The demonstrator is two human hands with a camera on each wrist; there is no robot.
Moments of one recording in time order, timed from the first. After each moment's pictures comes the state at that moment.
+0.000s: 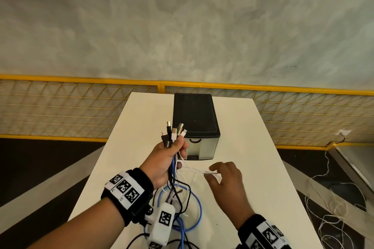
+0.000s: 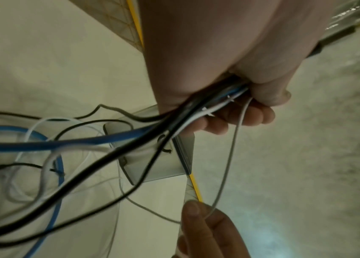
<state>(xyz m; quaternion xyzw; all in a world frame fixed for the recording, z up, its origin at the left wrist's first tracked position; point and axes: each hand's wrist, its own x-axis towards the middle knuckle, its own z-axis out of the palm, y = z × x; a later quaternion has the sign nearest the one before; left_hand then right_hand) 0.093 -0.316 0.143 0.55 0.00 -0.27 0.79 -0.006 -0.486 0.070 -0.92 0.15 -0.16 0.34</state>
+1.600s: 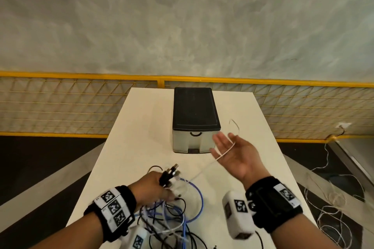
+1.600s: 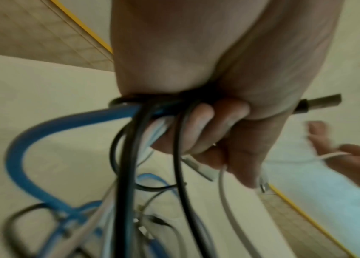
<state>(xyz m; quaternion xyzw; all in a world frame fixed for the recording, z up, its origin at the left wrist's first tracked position) 0.065 -0.261 0.092 0.78 -0.08 -0.41 0.47 0.035 -0.514 0.133 -0.24 0.32 -0.03 0.92</state>
